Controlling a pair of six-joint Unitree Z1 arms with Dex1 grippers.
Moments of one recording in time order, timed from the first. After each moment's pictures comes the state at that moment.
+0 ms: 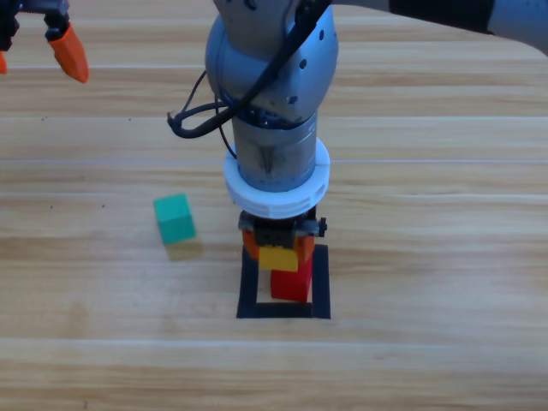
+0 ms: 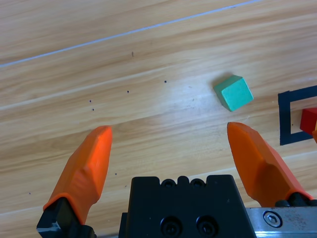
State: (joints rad) arm 0 -0.27 1.87 -1.84 1.23 0.03 -0.14; arm 1 1.05 2.58 -2.53 1.49 -0.08 1.15
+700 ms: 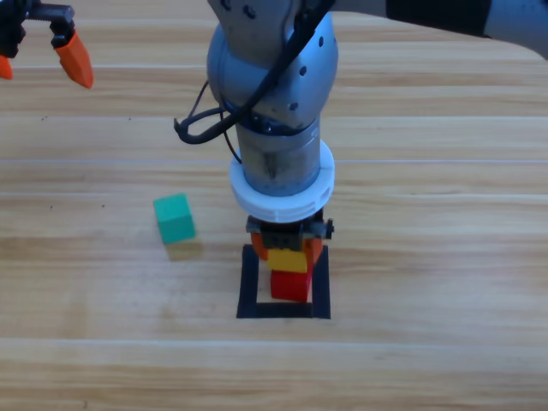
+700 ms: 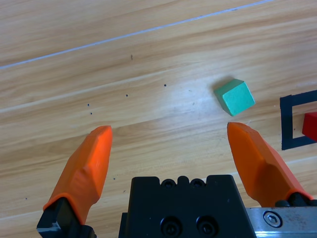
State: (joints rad) arm 0 -0.27 1.87 -1.80 1.19 0.03 -0.14; arm 1 1.05 2.58 -2.51 1.49 -0.11 1.16
